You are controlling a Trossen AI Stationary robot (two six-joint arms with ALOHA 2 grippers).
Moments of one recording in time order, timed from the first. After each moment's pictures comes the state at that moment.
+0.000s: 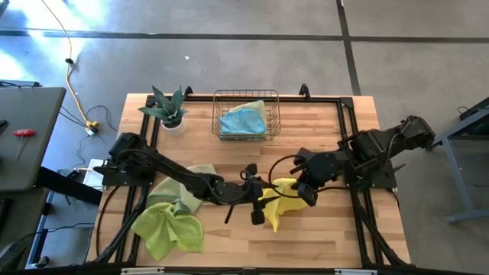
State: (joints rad) left arm -0.26 1.88 1.28 0.35 -0.51 -0.09; right arm 0.40 1.36 1.57 -1.07 0.04 0.93
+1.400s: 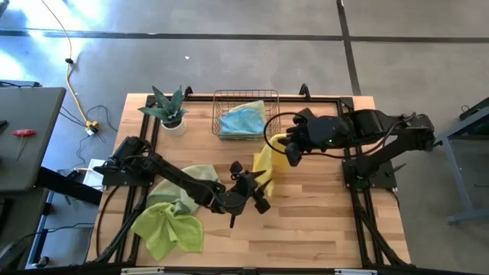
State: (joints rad) left arm -0.29 1.93 1.28 0.32 -1.01 -0.29; right arm 0.19 1.36 1.69 -0.99 0.36 0.78
